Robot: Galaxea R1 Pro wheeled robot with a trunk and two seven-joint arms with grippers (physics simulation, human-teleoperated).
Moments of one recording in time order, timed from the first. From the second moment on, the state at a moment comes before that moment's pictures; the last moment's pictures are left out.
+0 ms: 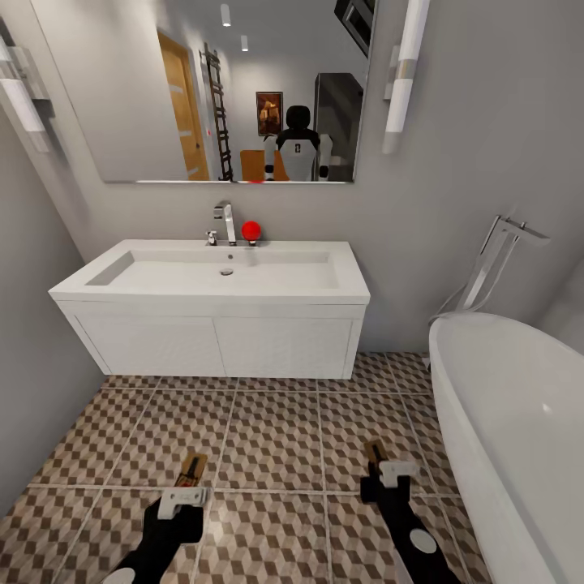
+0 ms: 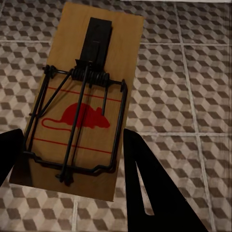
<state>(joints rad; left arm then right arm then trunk) 0.06 0.08 -0.19 -1.55 0.17 0.38 0.18 -0.22 0.04 0.09 -0.99 -0.02 -0.03 -0.06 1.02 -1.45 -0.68</state>
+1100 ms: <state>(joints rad) 0.06 0.07 -0.18 -1.55 0.16 0.37 0.17 -0.22 0.03 0.09 -1.04 -0.19 0.04 0.16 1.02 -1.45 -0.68</state>
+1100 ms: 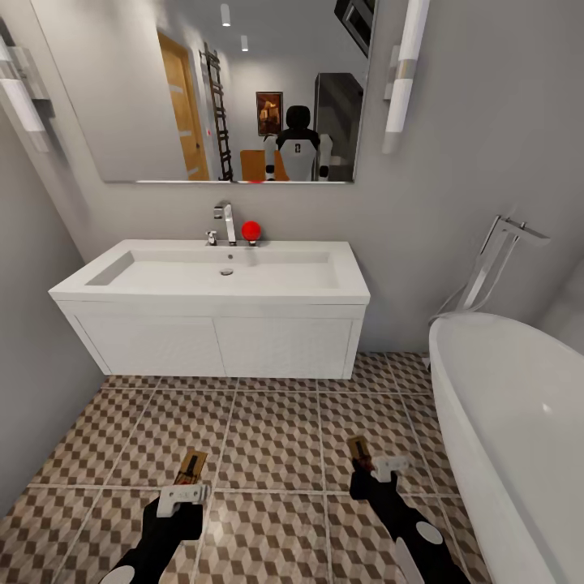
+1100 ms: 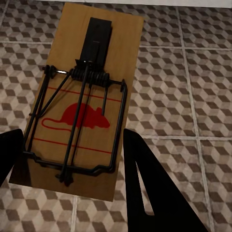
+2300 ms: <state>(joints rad) 0.06 0.07 -0.18 -1.55 0.16 0.37 0.18 -0.22 0.03 0.08 -1.03 -0.20 0.16 -0.15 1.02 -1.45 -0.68</state>
